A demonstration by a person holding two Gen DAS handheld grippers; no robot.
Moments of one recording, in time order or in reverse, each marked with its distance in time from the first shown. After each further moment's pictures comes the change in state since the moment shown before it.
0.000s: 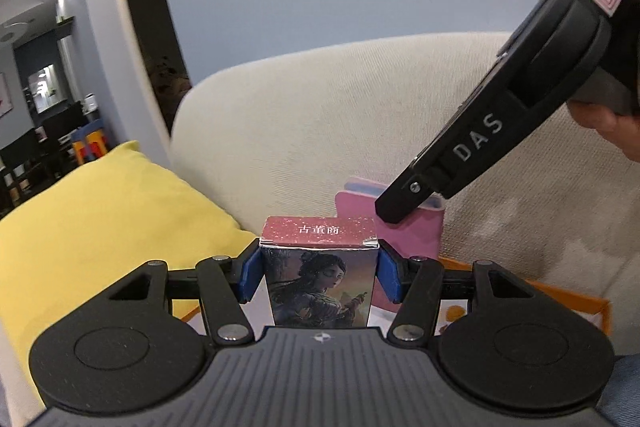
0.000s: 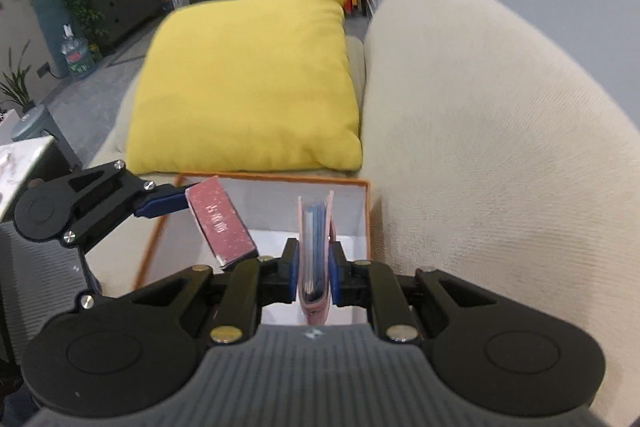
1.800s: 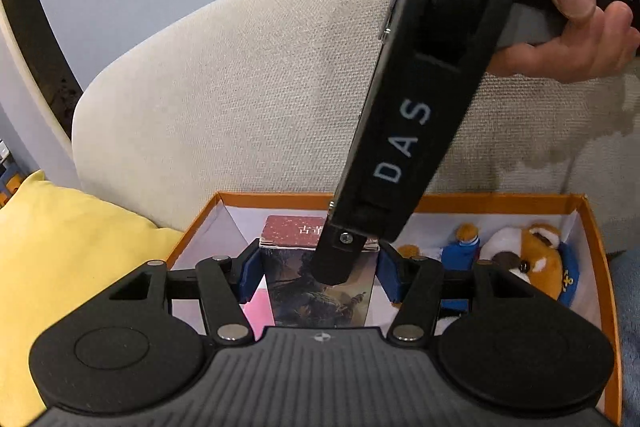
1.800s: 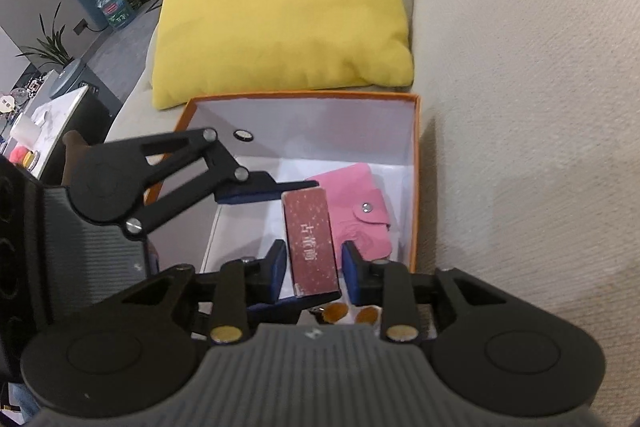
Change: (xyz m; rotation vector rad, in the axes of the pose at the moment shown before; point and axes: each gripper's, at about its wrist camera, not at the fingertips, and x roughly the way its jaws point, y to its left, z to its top) left arm 0.072 -0.012 -0.041 0.277 0.105 -0.233; right arm 0.043 -0.015 -0.011 0.009 0.219 0.219
